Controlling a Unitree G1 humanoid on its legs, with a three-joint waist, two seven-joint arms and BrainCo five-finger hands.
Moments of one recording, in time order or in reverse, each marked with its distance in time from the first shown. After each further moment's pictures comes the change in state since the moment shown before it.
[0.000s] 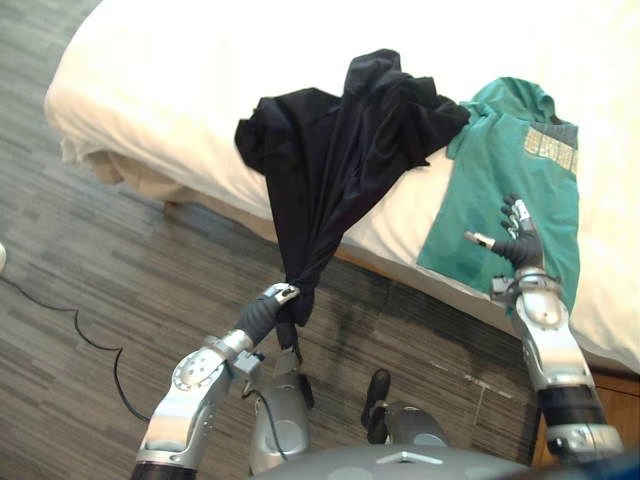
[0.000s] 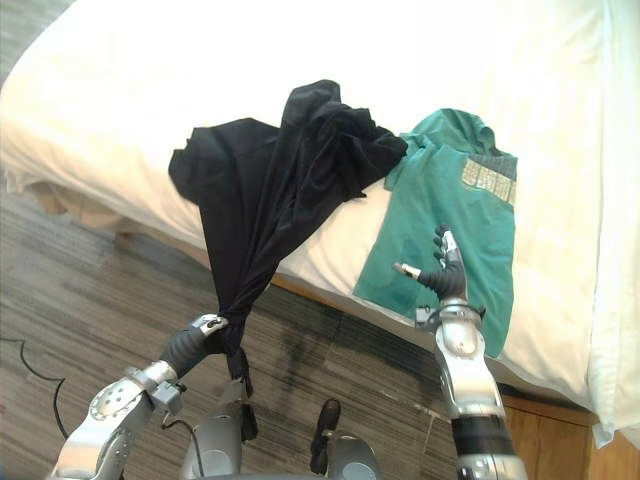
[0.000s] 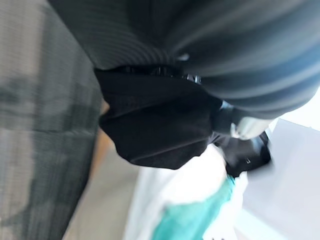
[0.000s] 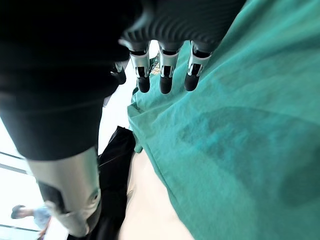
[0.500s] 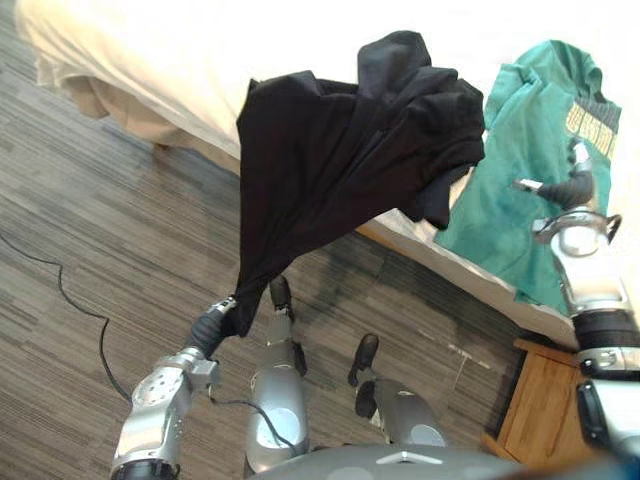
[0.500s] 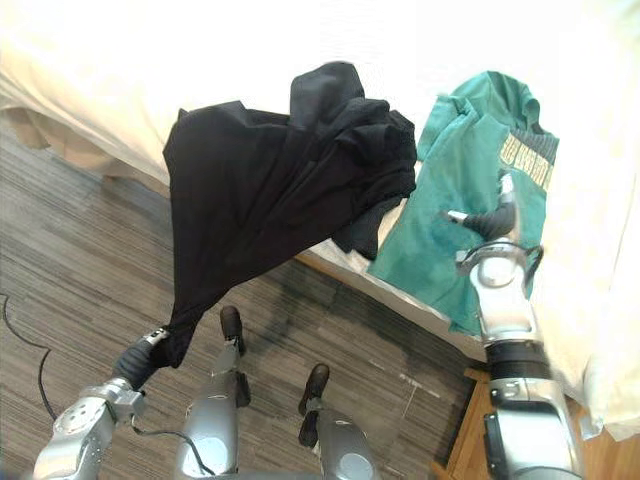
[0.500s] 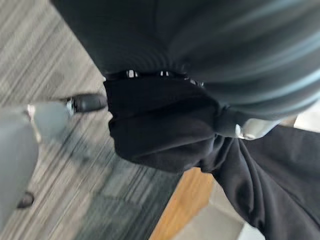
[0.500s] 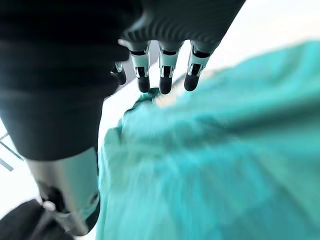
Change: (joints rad) left arm -0.044 0.001 0.220 0.294 0.027 -0.149 0.074; right arm -0.249 -0.295 -0.058 0.100 -0.096 0.171 -0.060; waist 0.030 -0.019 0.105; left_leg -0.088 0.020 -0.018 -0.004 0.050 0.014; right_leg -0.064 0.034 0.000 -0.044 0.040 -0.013
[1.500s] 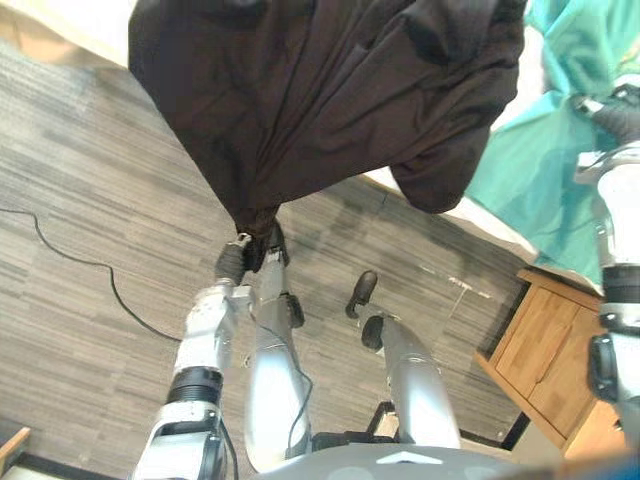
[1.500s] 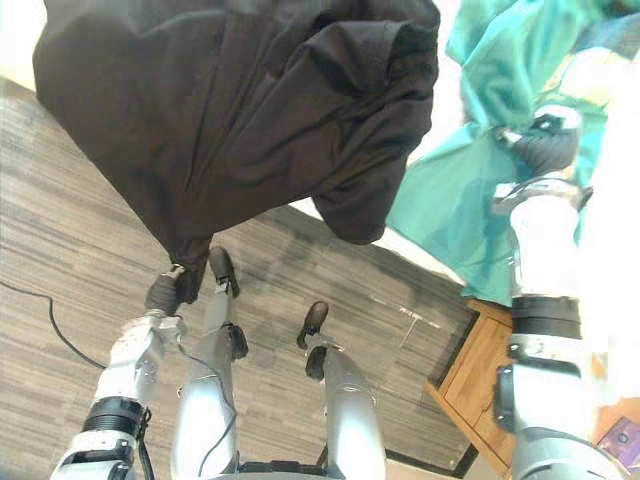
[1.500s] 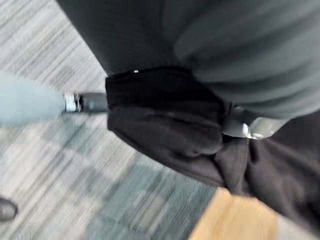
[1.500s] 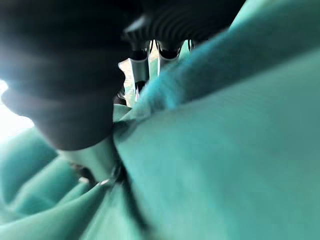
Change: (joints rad) left arm -0.455 -0.126 -0.165 0.316 -0.018 -0.094 0.308; right arm -0.102 0.113 -0.024 0.054 0.204 -0.126 0.011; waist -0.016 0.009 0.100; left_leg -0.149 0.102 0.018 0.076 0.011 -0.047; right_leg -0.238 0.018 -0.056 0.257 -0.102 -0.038
